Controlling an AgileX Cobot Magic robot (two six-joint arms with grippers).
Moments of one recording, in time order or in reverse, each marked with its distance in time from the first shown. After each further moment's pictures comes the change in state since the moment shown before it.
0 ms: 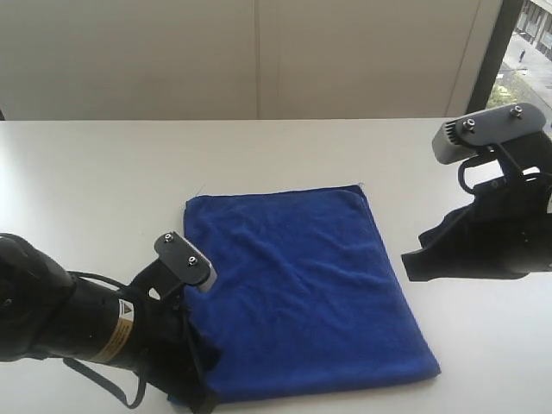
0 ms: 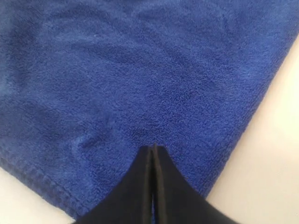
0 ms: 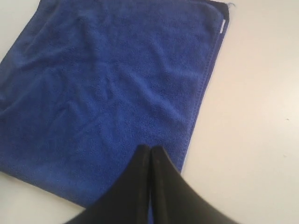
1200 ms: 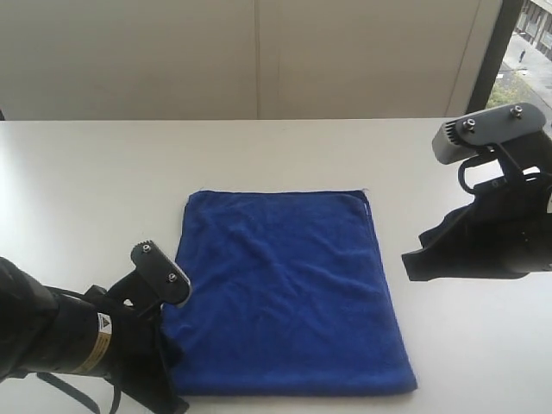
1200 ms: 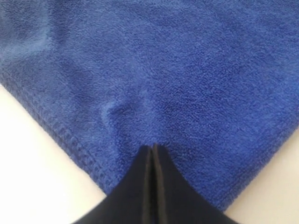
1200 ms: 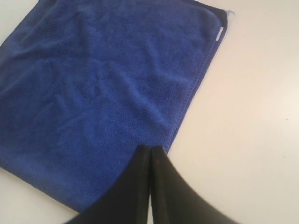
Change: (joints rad) left arm 0.000 -0.009 0.073 -0.002 0.203 0.078; right arm 0.000 0.000 0.000 -0.002 0.000 0.000
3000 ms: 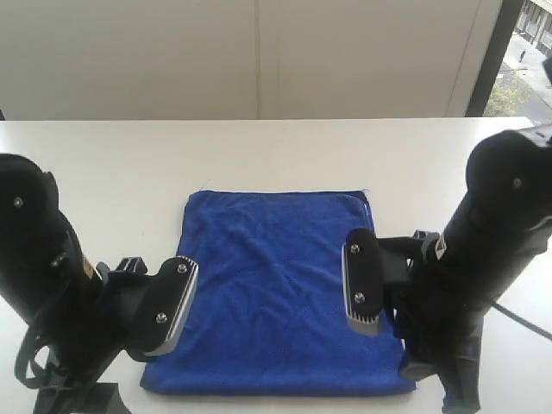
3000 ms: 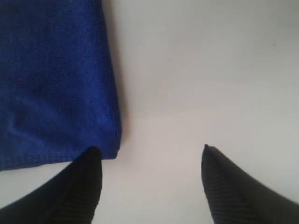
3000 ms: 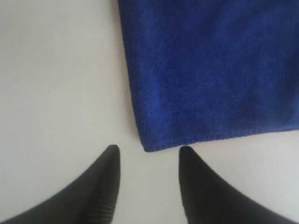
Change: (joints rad) left arm 0.058 -0.134 -0.274 -1.967 0.911 2.804; right arm 0.138 0.377 -0.159 -0.070 0.388 -0.847
